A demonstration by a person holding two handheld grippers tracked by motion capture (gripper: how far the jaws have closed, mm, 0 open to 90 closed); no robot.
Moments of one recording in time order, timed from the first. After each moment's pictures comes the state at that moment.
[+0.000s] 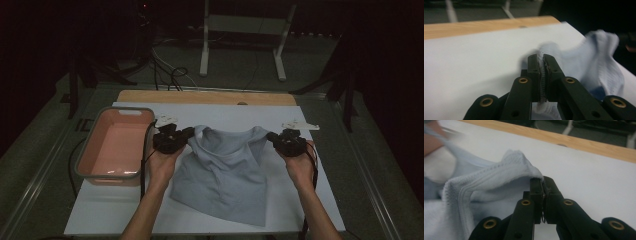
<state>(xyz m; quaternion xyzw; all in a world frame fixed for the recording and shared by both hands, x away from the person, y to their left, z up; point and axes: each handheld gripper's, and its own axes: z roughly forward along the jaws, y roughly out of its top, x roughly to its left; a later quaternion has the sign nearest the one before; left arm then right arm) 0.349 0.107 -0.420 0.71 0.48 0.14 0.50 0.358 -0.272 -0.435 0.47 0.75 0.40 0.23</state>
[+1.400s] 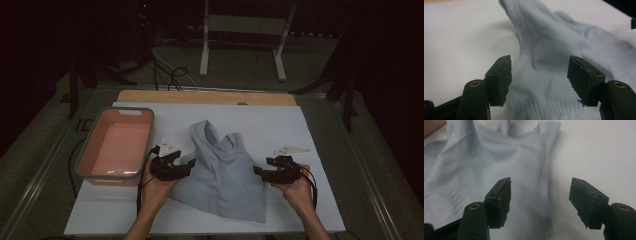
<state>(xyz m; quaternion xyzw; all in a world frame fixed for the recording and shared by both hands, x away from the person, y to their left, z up) 0.296 0.109 -0.472 0.77 0.46 0.15 0.42 0.299 -0.260 -0.474 0.45 0.80 0.38 0.14</state>
